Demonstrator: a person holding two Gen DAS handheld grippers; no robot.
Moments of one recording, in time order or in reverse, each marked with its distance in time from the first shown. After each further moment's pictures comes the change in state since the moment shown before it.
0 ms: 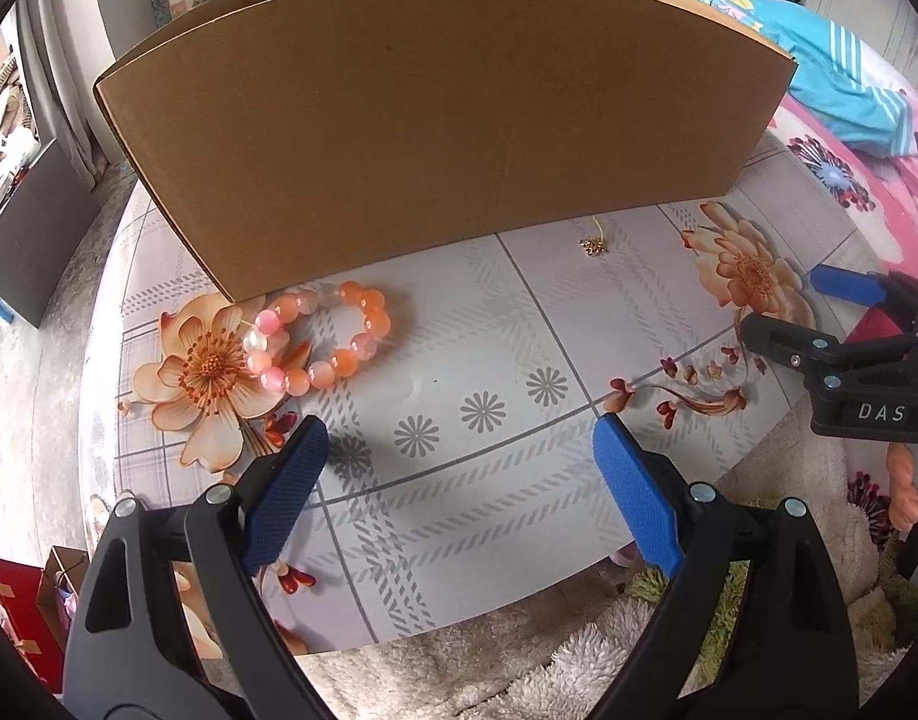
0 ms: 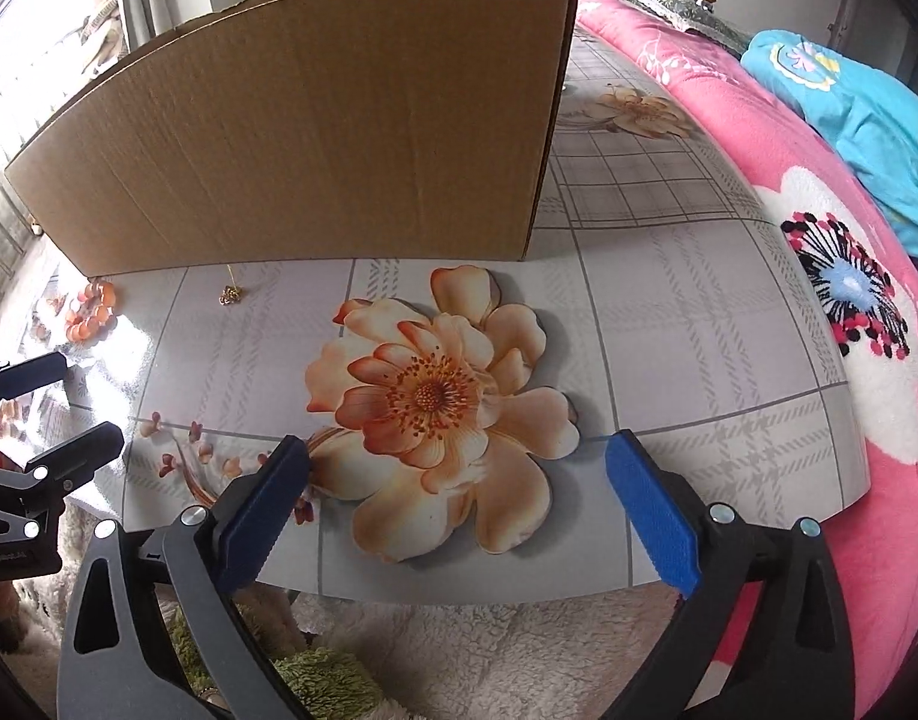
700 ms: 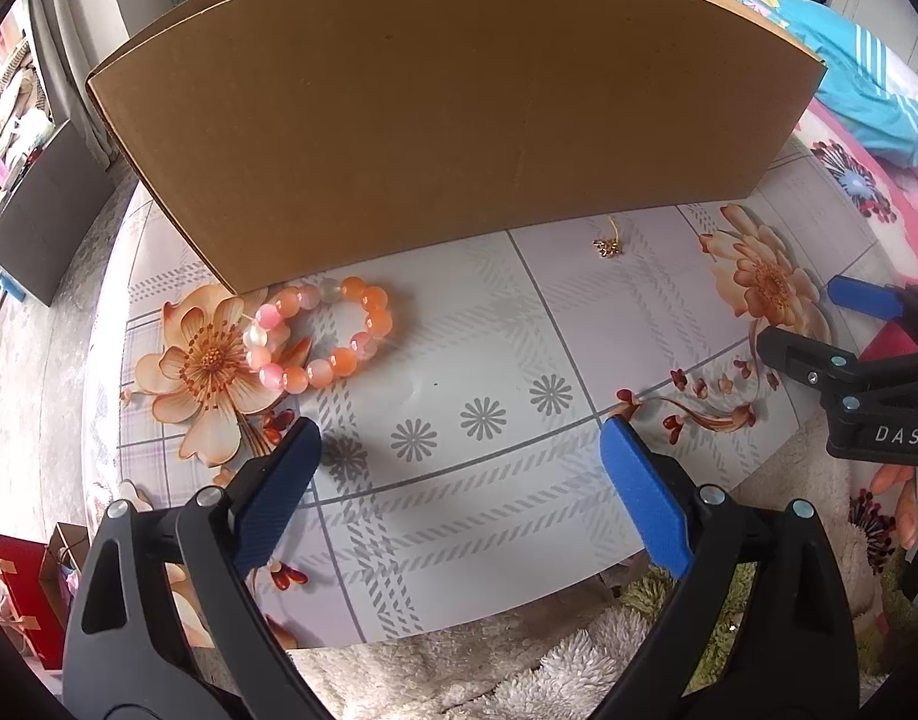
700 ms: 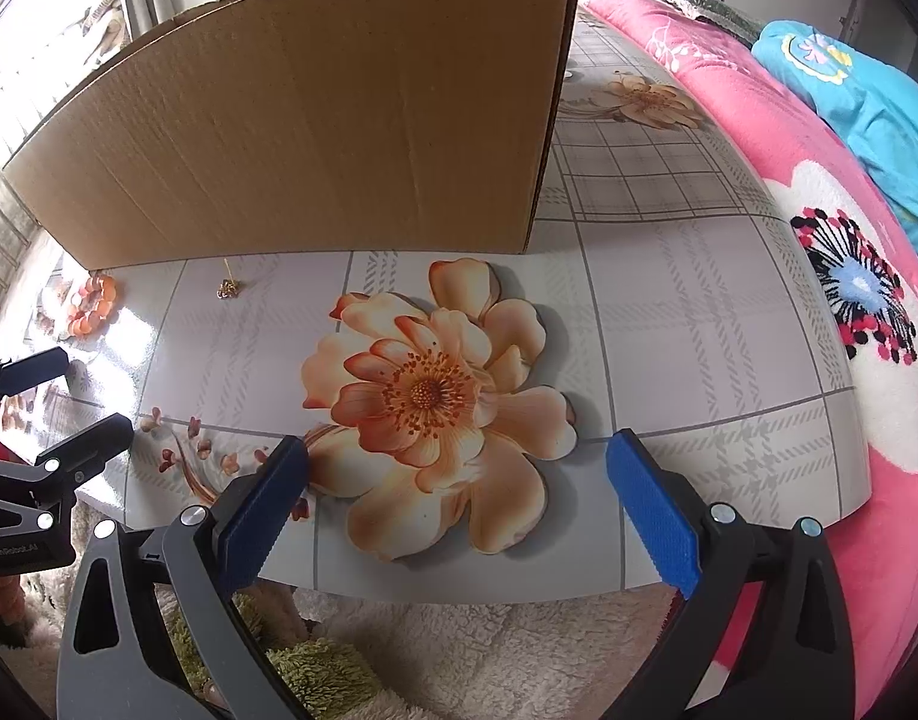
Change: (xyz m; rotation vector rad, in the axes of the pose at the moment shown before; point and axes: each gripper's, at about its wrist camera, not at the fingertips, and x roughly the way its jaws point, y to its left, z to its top) left arm 0.011 -0.010 0.017 -0.041 0.041 0.035; right arm 0.005 -0.003 0.009 -0.007 0.039 0.014
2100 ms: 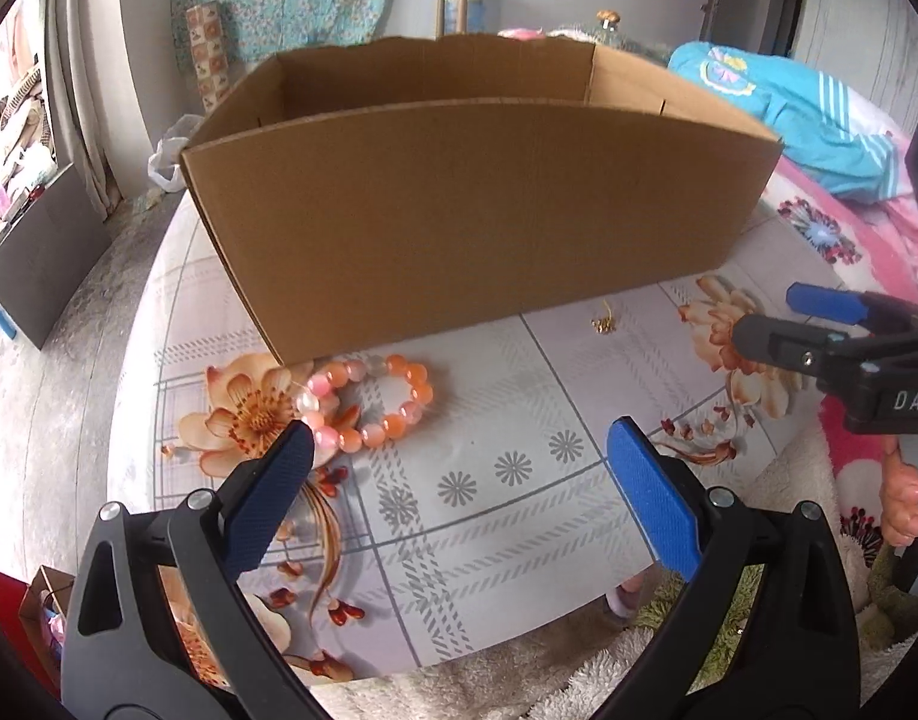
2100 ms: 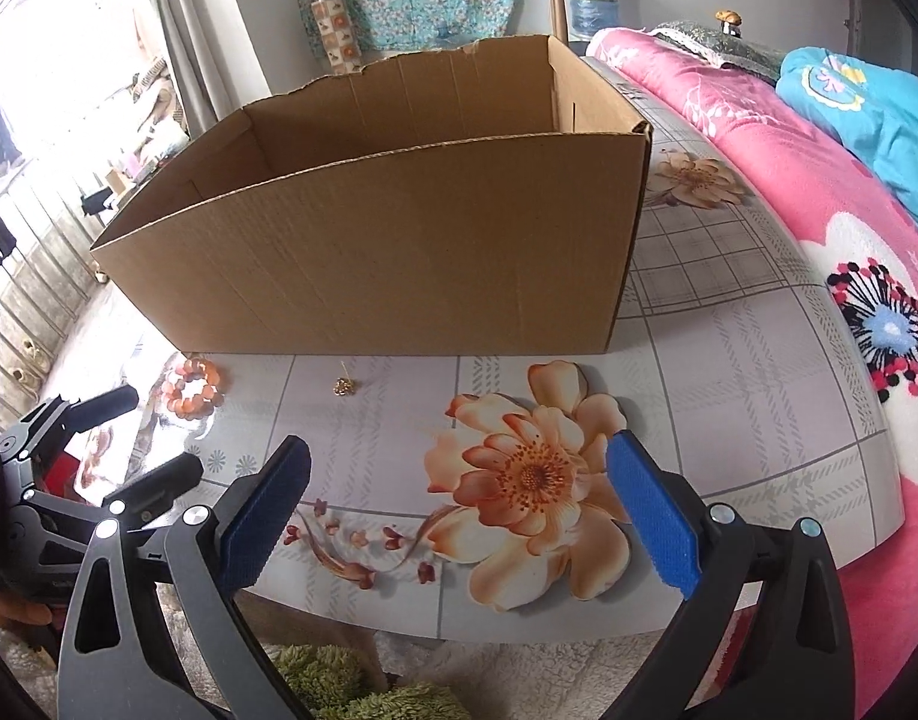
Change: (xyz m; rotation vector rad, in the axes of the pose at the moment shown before) left arm -0.033 0.030 -0.011 0.018 -0.236 -0.054; right arm -0.036 0.019 0.011 0.033 -0.174 0.174
